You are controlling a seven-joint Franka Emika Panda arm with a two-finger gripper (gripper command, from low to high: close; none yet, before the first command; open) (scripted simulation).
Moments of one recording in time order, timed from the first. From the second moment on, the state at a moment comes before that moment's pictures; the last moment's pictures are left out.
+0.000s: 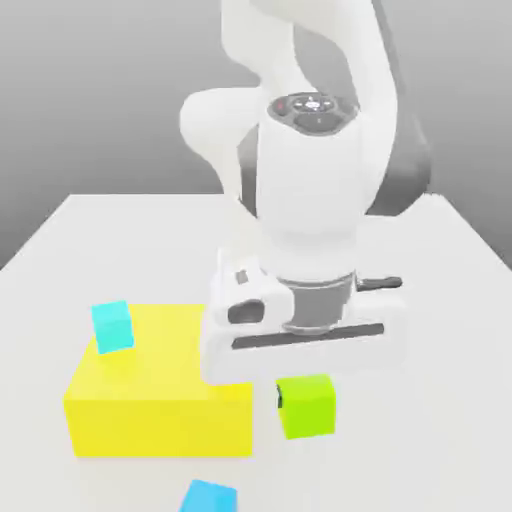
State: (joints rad) arm 0.07 -0.02 -0.01 -2.50 0.03 2.48 0.80
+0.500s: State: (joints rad) arm -0.09 -0.43 0.01 -2.82 0.01 2.40 1.18
